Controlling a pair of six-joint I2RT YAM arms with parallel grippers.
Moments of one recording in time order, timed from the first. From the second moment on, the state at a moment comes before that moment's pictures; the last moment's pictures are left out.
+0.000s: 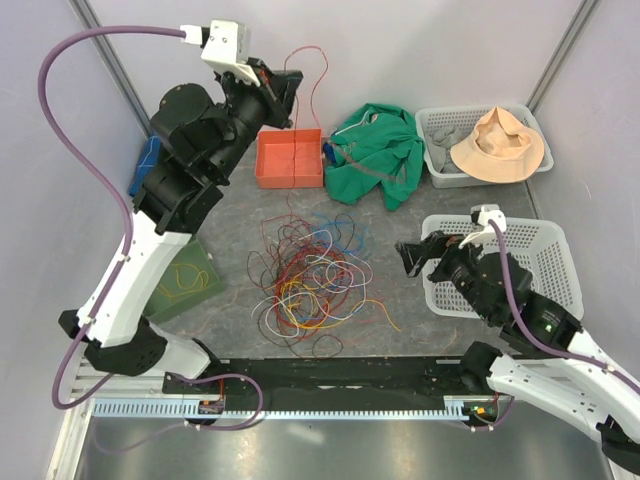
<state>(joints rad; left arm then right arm) -0.72 1.41 1.99 -0.35 -0.20 -0.17 0.87 0.58 0.88 -0.48 0.46 0.55</state>
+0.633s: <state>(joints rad) -0.69 1.52 2.26 -0.16 -0.23 -0.12 0.87 0.64 0.68 -0.35 0.38 0.58</state>
